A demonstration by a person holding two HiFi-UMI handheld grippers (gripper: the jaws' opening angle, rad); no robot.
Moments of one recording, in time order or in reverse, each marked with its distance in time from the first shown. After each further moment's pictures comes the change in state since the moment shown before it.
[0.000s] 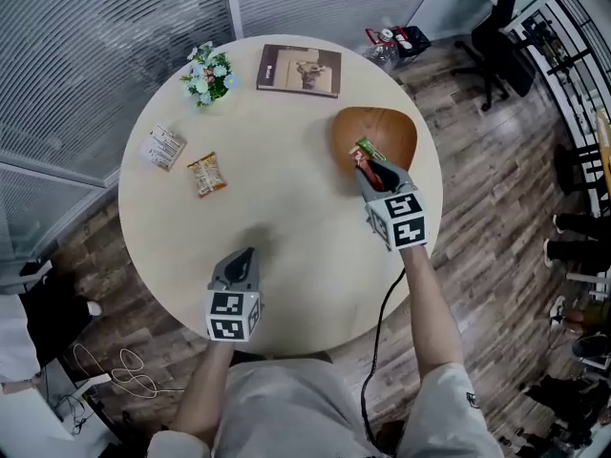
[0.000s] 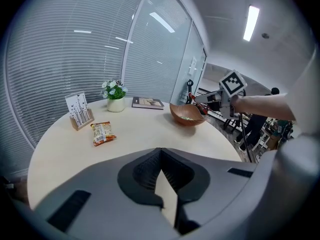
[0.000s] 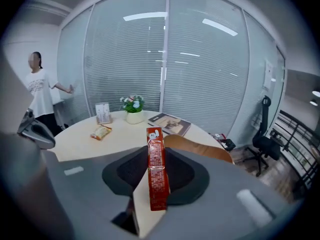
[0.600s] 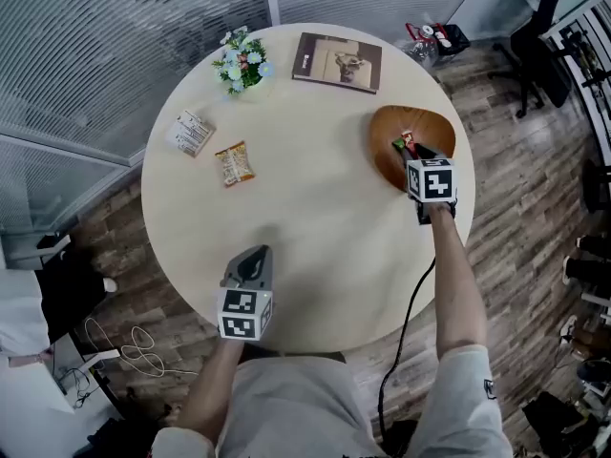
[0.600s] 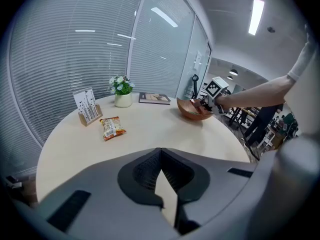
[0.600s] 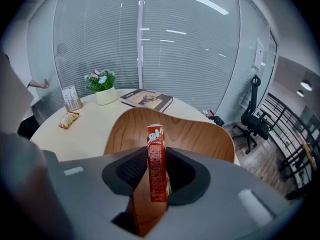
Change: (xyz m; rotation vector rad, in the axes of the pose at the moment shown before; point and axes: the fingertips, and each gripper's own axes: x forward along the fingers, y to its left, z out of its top) left arm -0.002 0.023 -0.014 -0.007 0.047 0.054; right arm 0.082 -0.090 -0.058 0.121 0.241 -0.135
